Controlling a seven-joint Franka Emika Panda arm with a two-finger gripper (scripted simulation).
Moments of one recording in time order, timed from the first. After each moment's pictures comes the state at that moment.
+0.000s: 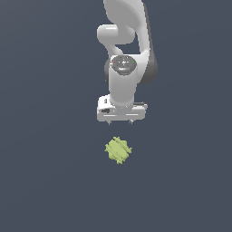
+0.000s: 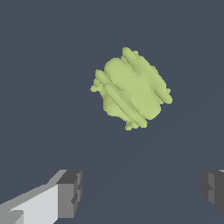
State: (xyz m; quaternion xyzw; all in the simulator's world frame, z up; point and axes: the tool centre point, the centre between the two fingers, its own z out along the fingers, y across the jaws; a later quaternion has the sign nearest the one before) arm -0.014 0.021 0.163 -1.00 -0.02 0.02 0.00
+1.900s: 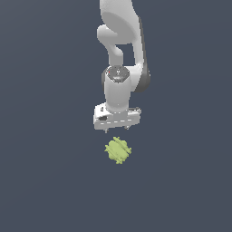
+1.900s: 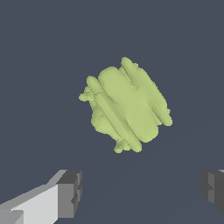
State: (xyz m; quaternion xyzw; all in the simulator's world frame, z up) arm 0.004 0.003 0.130 -1.00 -0.09 -0.03 -0.01
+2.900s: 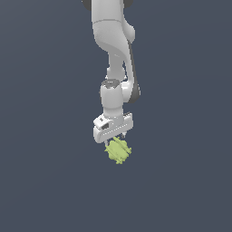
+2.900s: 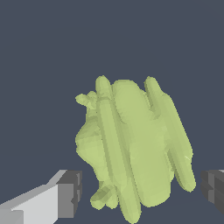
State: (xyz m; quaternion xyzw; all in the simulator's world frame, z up) arm 0.029 -0.003 0.073 -0.94 -0.28 -0.17 -0.02
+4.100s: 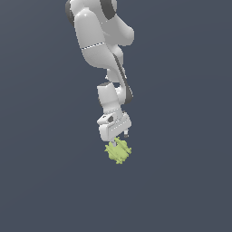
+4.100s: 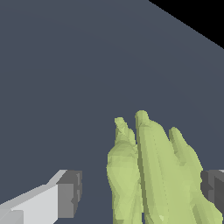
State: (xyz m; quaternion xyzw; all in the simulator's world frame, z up) arm 0.027 0.025 0.066 -0.82 -0.43 -0.37 -0.03
